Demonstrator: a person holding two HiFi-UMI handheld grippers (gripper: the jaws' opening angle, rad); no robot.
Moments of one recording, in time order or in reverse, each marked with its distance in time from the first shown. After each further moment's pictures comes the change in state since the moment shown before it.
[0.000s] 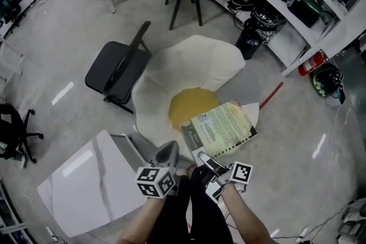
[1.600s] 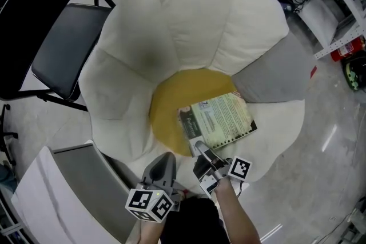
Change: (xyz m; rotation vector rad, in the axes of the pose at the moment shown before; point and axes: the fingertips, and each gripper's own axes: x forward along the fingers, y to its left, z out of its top) left arm 0.257 0.193 -0.246 -0.093 -0.017 0.094; right arm 0.133 -0.418 0.155 0.159 -0.089 0.040
